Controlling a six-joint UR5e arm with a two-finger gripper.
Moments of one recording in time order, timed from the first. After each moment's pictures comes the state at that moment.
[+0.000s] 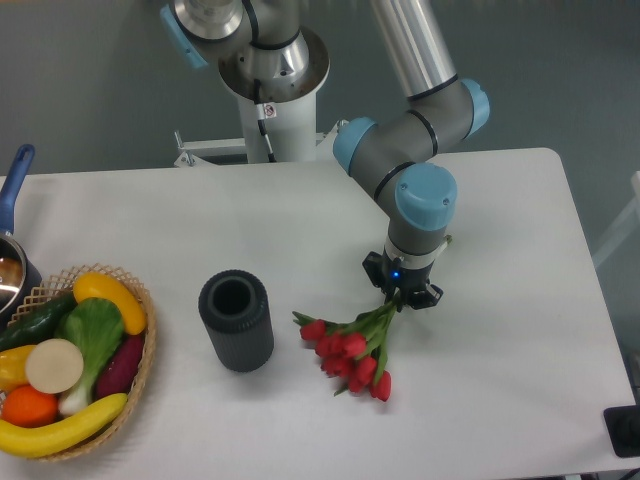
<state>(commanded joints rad) 2.62 -2.02 -1.83 -0.81 1.51 1.20</state>
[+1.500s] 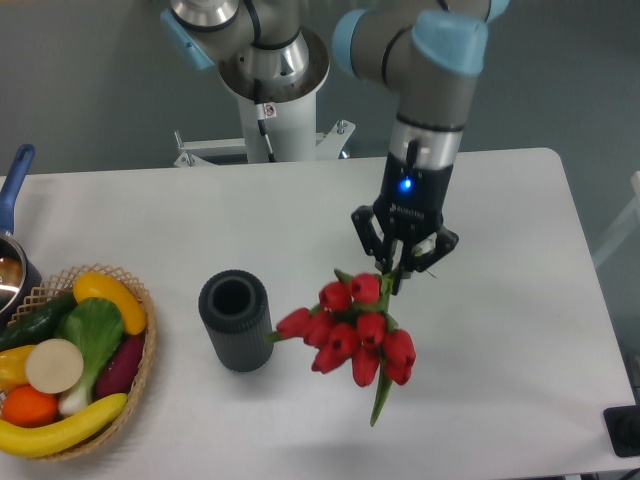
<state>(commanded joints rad) 2.72 -1.70 -1.74 -0.81 0.82 0.96</state>
